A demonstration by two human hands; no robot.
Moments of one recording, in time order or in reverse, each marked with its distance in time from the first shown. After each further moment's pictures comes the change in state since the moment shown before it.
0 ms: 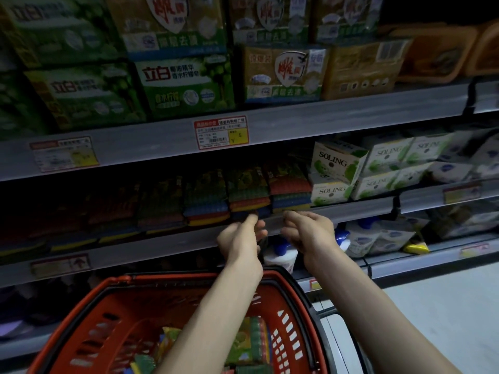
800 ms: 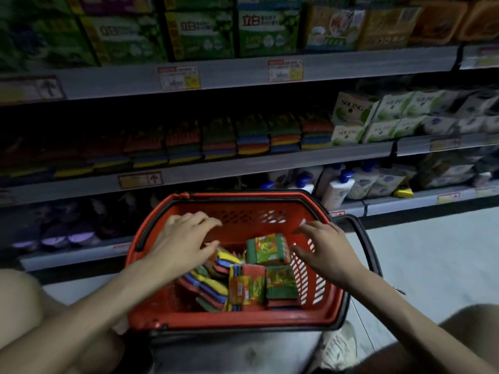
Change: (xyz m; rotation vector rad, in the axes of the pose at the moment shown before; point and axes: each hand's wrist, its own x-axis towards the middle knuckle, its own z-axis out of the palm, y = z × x) left_hand -0.021 0.039 -0.309 1.765 -0.480 1.057; right_hand -0.172 0.122 -0.057 -1.551 -0.244 -0.719
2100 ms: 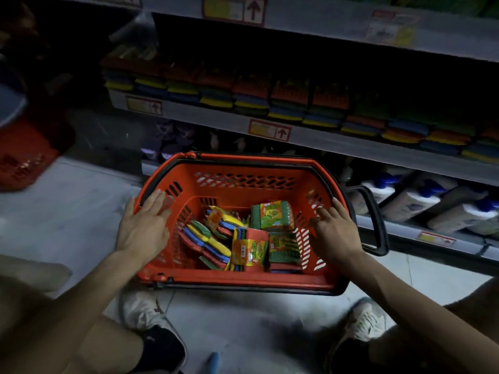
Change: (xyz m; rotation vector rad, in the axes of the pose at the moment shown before) left_hand -0.224 -0.200 0.066 0.317 -0.149 -0.657; right_hand 0.073 -0.149 0.118 -0.408 0.001 -0.493
